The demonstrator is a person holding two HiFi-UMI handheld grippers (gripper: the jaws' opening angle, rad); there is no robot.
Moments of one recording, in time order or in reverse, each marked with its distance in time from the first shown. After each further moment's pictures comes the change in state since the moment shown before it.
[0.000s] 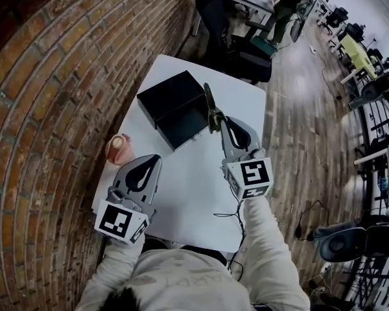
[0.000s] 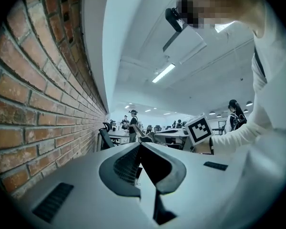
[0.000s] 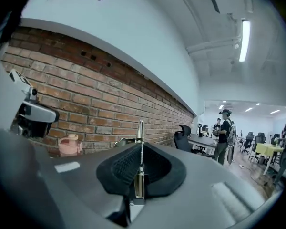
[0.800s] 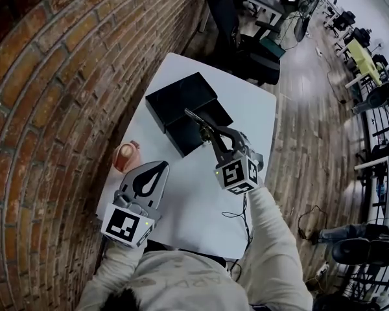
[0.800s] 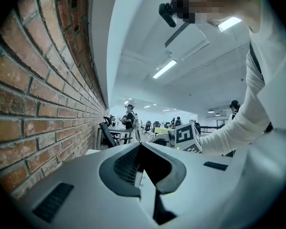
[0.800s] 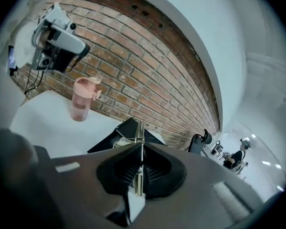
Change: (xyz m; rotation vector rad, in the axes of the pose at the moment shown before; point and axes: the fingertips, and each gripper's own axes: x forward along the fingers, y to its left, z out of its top) left arm 0.012 0.035 -0.026 -0.018 0.057 -0.018; right arm 0.075 0.050 -0.091 -0.495 0.239 0.243
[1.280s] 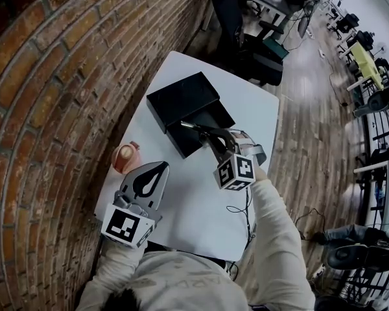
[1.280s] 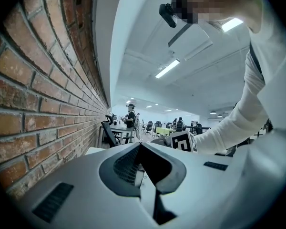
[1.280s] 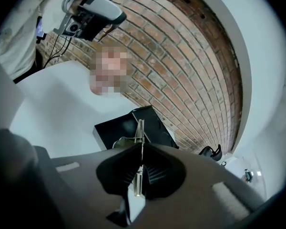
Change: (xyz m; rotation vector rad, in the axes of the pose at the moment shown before) left arm 0.006 0.004 -0.005 -0.025 0.001 0.019; right arm 0.027 0.026 -0.032 -0.337 0.111 0.181
